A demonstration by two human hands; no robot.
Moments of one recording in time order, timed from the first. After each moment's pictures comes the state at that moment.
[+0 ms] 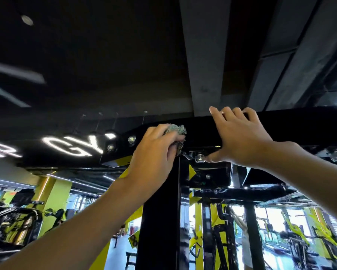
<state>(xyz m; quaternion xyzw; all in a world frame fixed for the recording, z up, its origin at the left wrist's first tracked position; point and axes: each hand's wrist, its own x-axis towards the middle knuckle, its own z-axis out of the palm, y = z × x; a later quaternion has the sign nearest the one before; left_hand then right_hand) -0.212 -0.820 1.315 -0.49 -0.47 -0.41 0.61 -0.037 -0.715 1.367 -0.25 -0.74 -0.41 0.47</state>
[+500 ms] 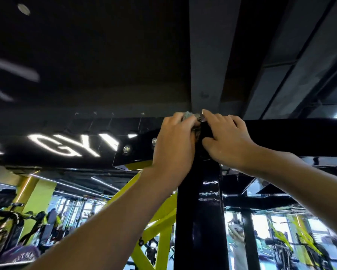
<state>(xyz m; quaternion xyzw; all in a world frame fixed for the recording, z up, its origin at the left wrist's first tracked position) -0.240 -0.829 1.348 -0.50 -0.44 -0.48 0.58 -0.119 -0.768 1.372 -0.16 -0.79 -0.24 0.54</state>
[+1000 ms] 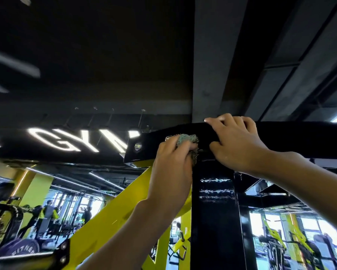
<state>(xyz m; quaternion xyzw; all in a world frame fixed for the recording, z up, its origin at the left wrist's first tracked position) -0.281 -0.827 1.295 -0.50 -0.39 -0.53 0.56 -0.127 -0.771 1.366 -0.20 -0.77 -0.32 0.51</state>
